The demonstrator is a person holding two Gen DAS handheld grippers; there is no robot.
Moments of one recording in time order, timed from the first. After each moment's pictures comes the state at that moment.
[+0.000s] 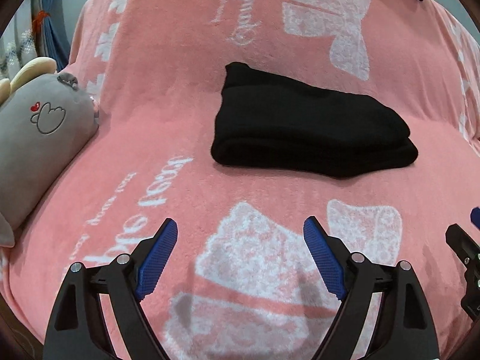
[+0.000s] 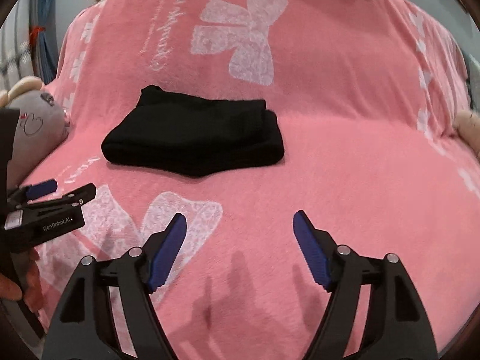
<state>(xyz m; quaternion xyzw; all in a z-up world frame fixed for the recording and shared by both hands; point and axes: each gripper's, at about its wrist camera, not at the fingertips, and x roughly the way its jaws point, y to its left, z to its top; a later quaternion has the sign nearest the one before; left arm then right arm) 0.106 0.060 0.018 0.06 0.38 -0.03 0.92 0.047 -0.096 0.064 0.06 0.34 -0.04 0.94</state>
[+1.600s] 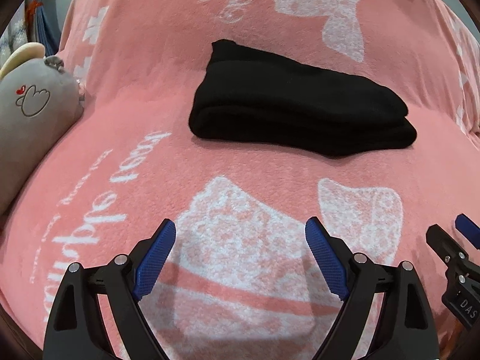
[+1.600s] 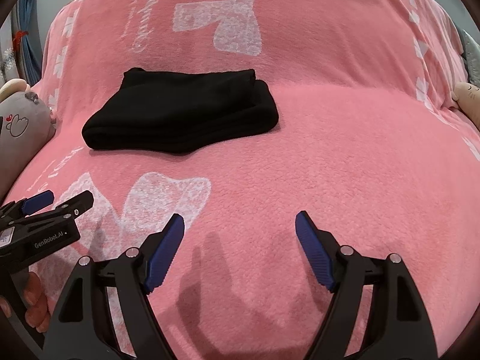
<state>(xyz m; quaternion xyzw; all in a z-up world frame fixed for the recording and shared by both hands) 0.106 0.046 -0.011 0.05 0.40 -0.05 0.91 0.054 -0.101 0.031 0.07 0.37 -0.06 0.93</state>
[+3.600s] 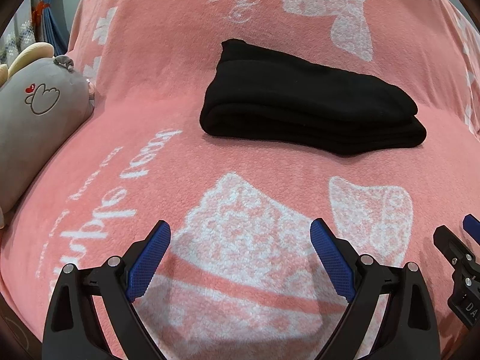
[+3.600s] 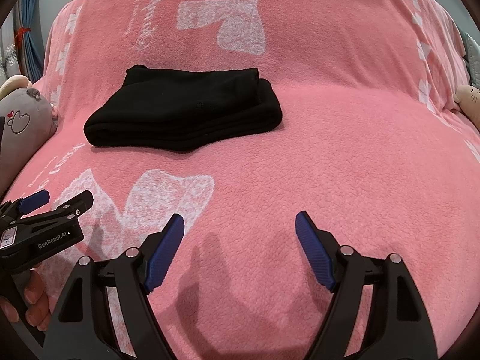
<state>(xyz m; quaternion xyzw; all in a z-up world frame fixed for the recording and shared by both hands) 0.103 0.050 -0.016 0.05 0.39 -0.02 0.92 0.054 -0.097 0.030 0.07 0.37 -0.05 0.92</state>
